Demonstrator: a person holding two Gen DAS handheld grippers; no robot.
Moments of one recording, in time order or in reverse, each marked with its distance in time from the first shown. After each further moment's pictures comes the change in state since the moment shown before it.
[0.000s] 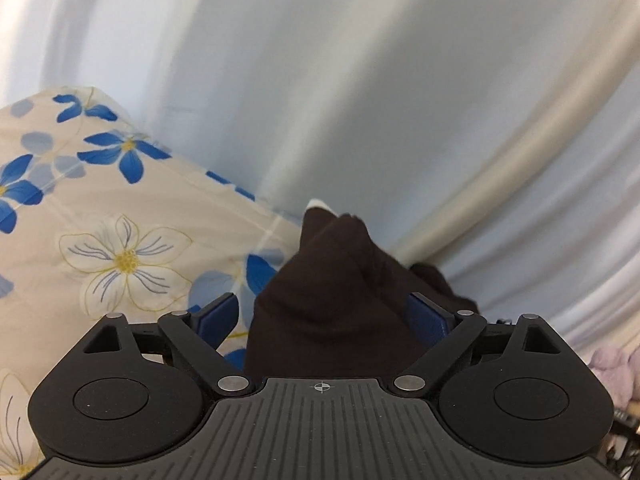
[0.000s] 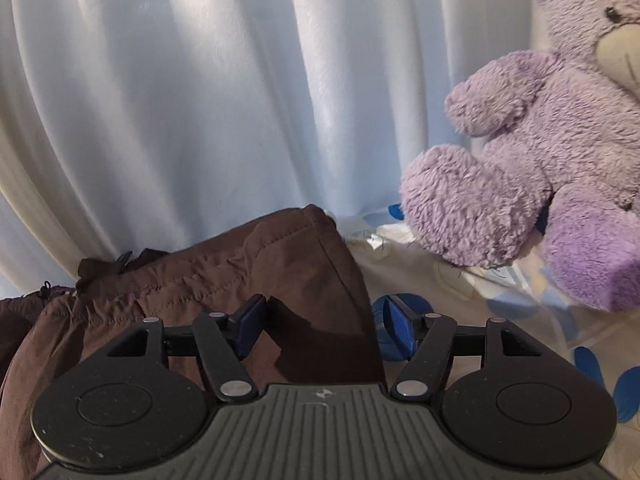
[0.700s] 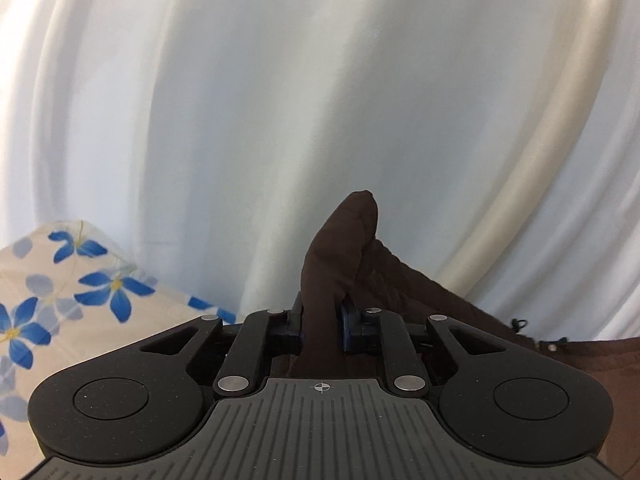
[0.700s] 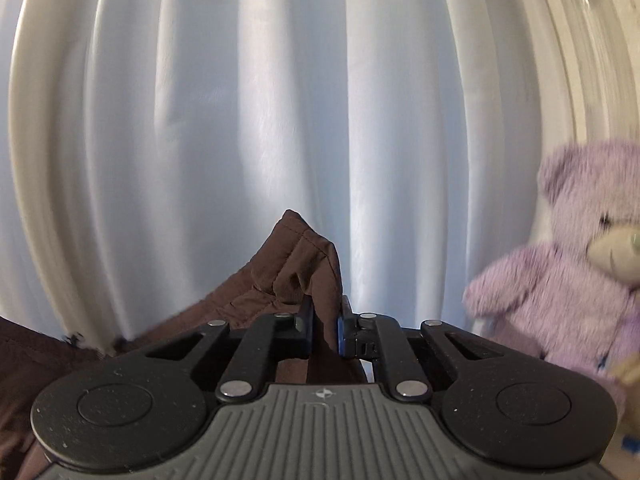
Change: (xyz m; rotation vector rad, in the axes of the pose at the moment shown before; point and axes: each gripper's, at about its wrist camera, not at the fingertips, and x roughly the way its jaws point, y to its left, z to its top) left arm -0.024 -0.077 0.061 0.130 -0.233 0.105; right arm -0.071 0.067 0.038 -0.128 -0.464 -0.059
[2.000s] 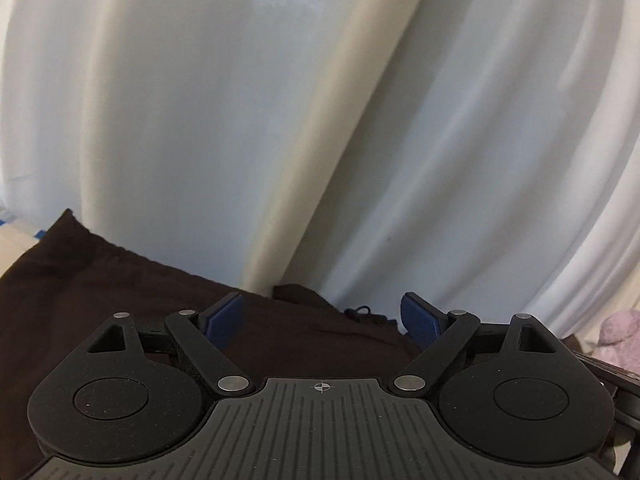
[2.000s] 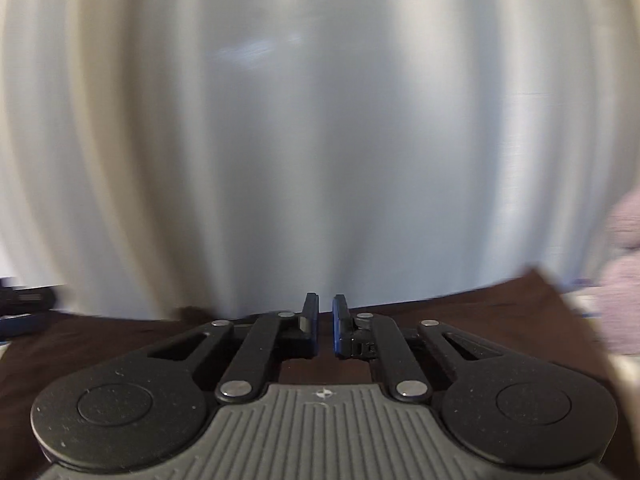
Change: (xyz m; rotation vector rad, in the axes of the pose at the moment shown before) left arm 0.070 -0.153 -0.094 0.105 0.075 -0.144; right arm 0.059 0.146 -0.063 -0.018 0.198 0.235
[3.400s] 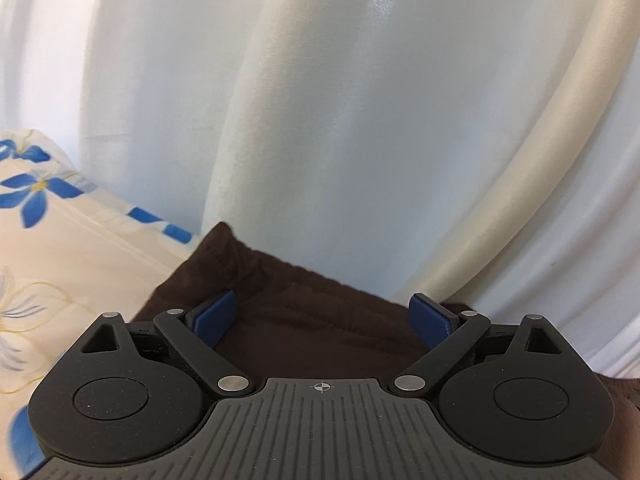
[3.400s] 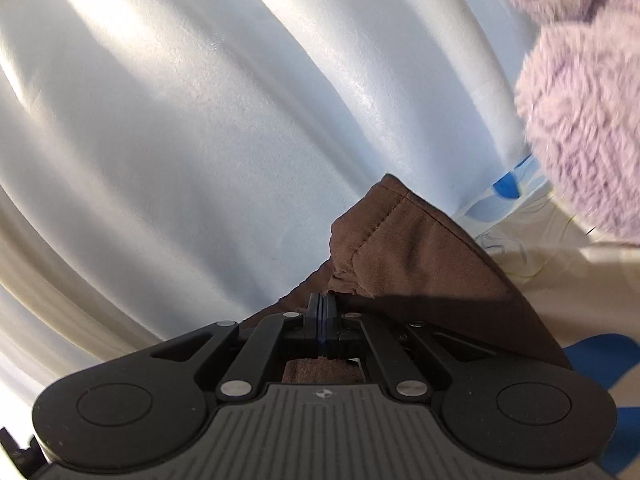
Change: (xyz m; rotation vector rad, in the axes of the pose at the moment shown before) left arm 0.043 0.140 0.007 -0.135 0.032 0.133; right arm 0.073 -0.214 -0.044 0.521 0.082 0.082
